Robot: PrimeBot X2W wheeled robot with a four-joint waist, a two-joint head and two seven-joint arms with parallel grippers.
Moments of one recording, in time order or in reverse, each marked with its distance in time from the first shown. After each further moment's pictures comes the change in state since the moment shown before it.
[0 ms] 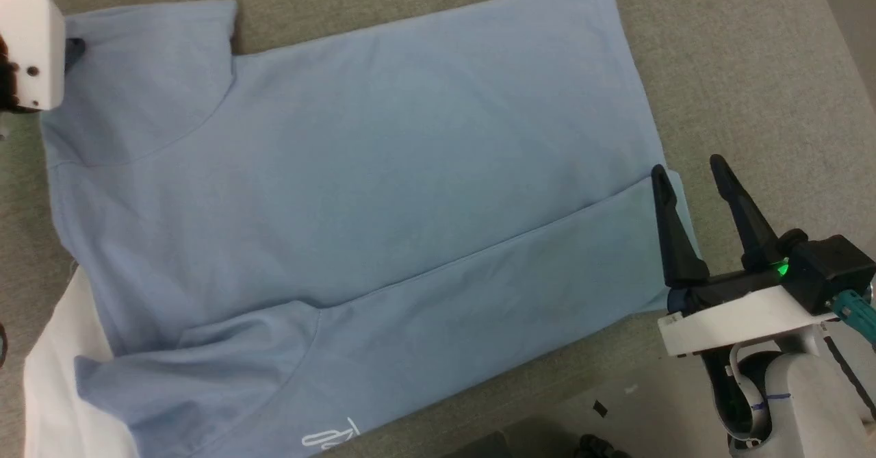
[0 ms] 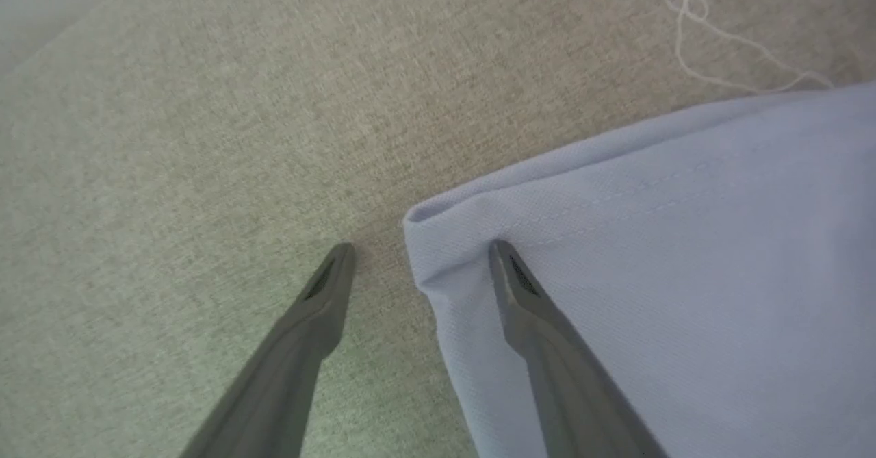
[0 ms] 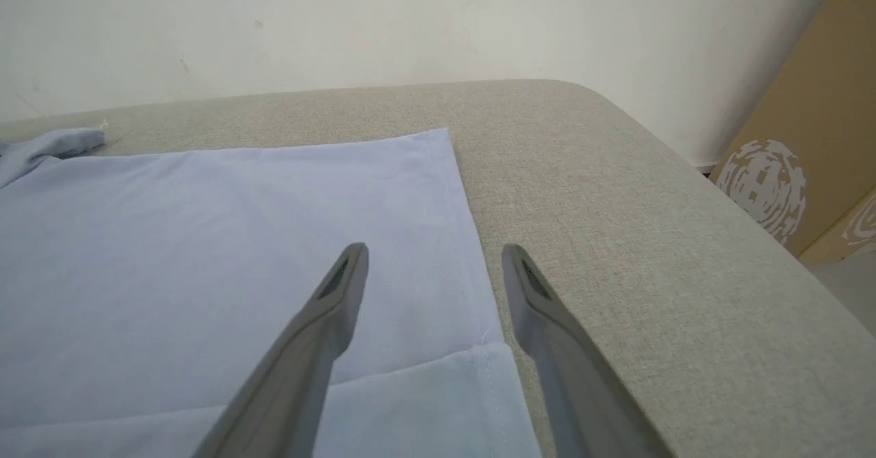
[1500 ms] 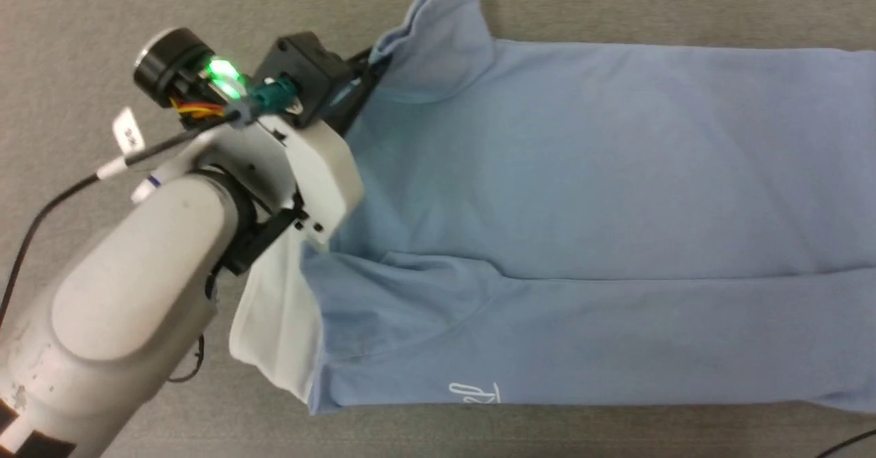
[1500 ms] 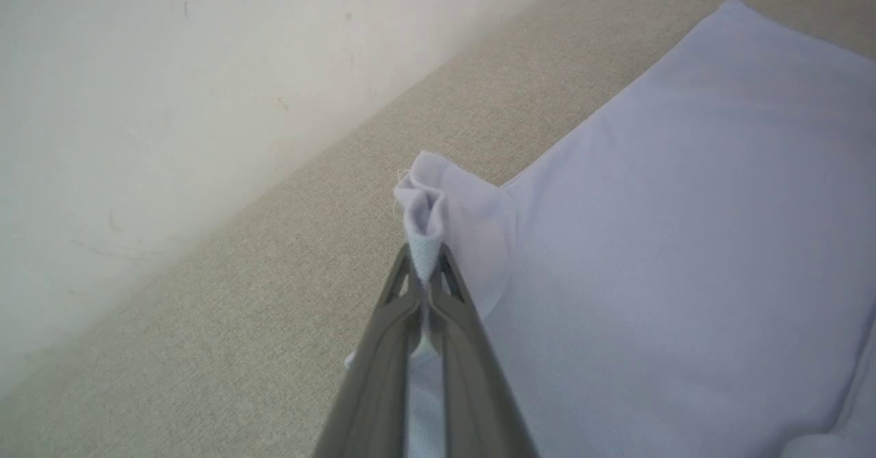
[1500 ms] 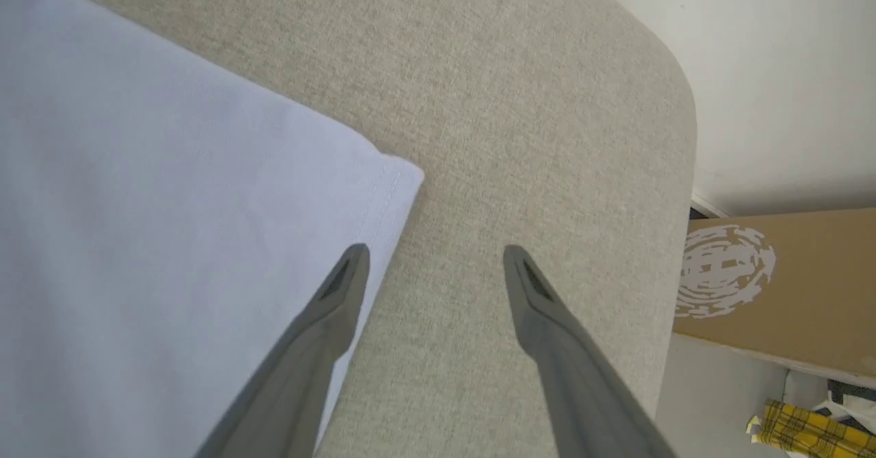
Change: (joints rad) left arm 0.269 -0.142 -0.192 -0.570 0.142 0.027 -0.602; right arm -0.547 -0.739 0.287 0.297 0.255 0.000 0.763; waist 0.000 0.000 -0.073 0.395
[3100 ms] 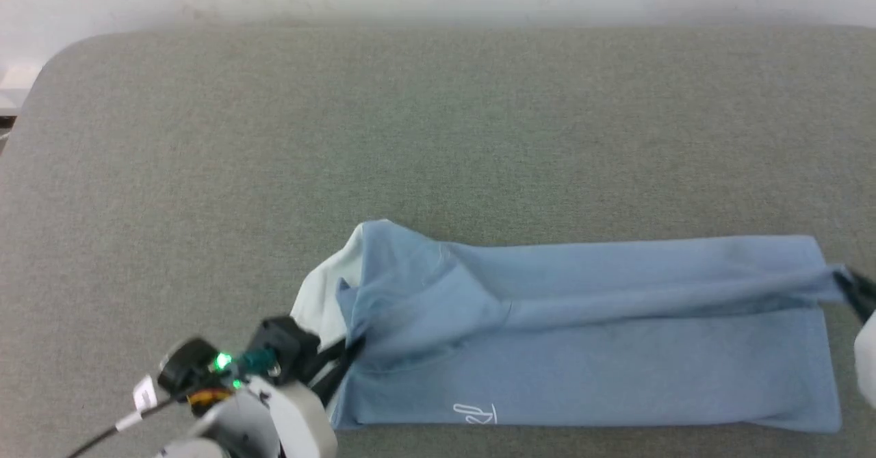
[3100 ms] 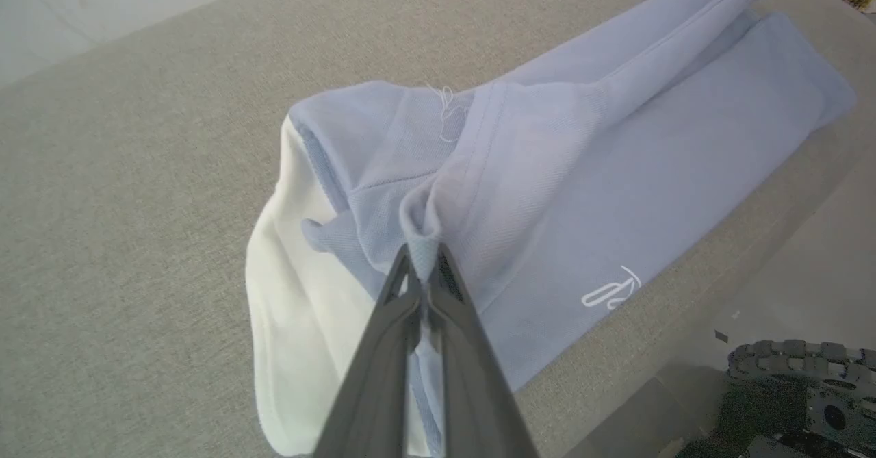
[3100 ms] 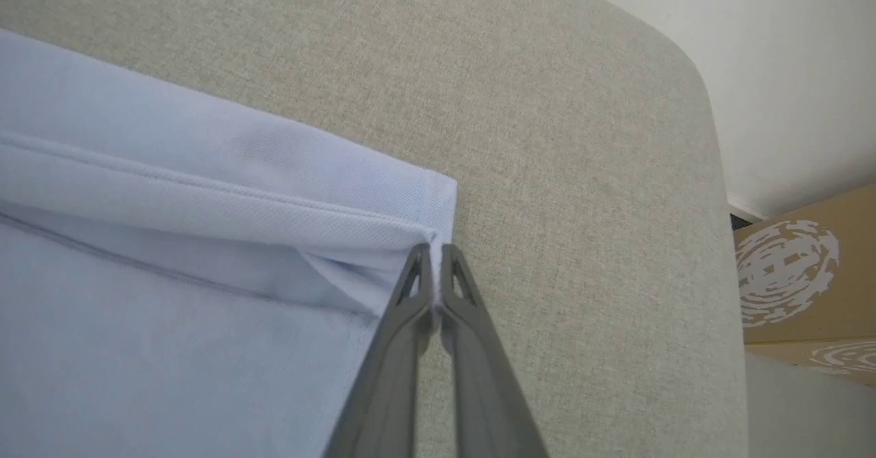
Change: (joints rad) left arm 0.605 0.149 -0.052 -0.194 -0.136 0.183 -0.085; right arm 0.431 0.049 0.008 0.157 0.049 0.000 -0.514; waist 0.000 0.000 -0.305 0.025
